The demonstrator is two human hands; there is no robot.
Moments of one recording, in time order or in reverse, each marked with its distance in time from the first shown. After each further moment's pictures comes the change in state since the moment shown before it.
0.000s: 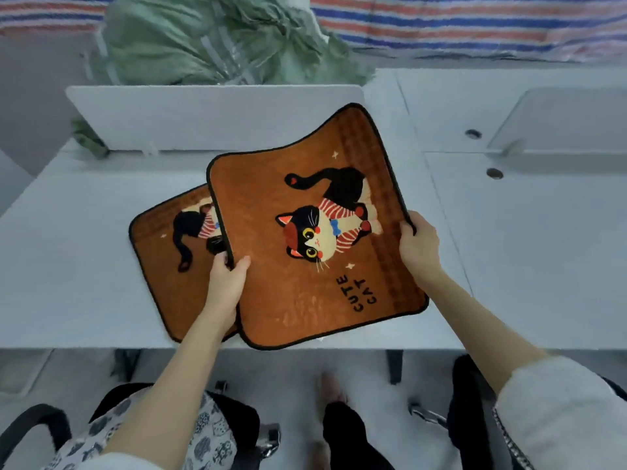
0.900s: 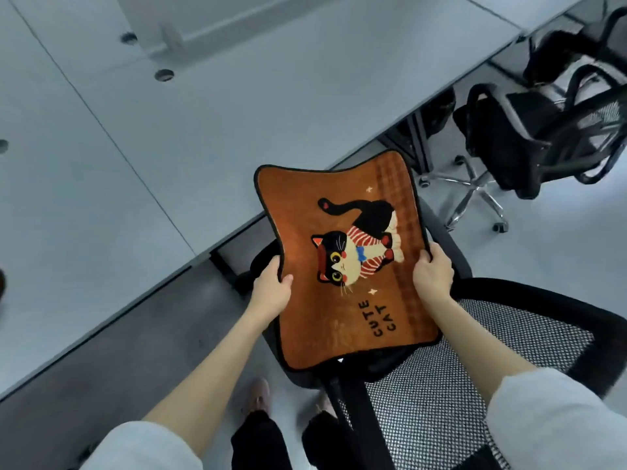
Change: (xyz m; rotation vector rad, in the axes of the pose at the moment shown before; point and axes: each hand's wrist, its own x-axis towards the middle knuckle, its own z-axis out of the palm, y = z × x) left_hand -0.311 -0.141 0.423 0.720 -0.938 0.199; right_hand -0.240 0.378 -0.383 -0.006 0.644 0.773
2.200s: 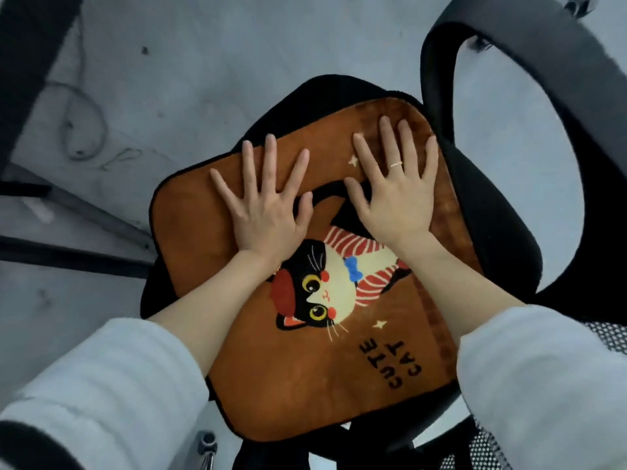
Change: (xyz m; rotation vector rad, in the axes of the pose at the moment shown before) left_hand 0.355 -0.122 0.212 1.130 0.028 0.614; right_hand 0.253 0.190 0.247 -0.840 0.064 -0.520
